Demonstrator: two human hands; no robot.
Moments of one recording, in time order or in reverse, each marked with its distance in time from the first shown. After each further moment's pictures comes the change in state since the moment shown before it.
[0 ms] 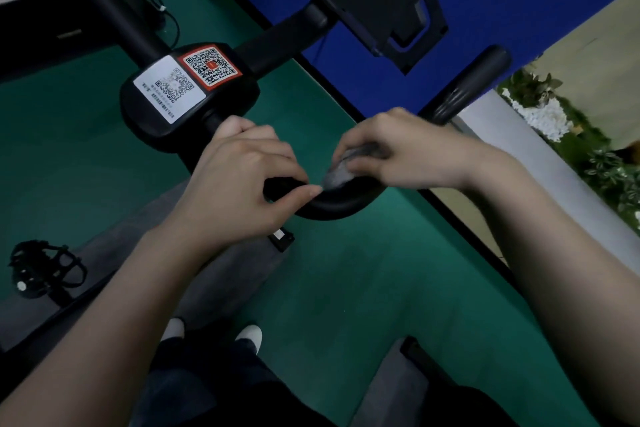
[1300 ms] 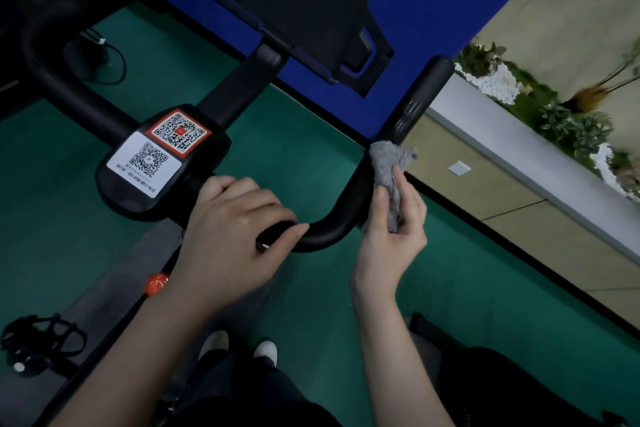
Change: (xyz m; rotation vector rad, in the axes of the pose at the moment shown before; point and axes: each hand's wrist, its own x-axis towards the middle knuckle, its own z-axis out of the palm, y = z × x) left_hand 0.000 -0.006 0.000 0.033 0.001 0.046; right_hand 0.007 -0.036 0.127 1.081 1.688 0.637
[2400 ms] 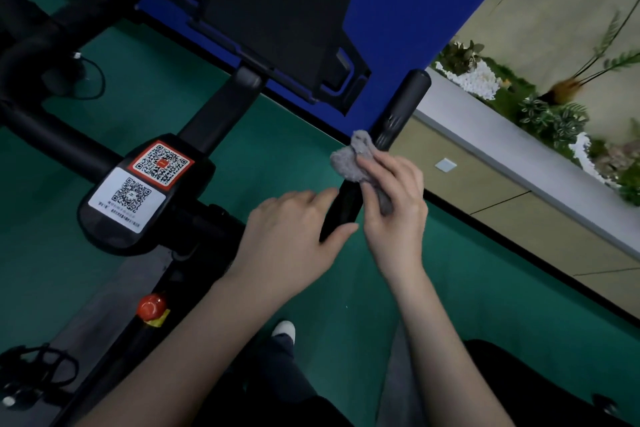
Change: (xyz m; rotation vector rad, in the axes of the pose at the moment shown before) left_hand 0.048 0.042 0.019 -0.007 -0.221 -0.105; right_hand 0.057 -0.014 -0.010 -0.540 -0.420 -0.559
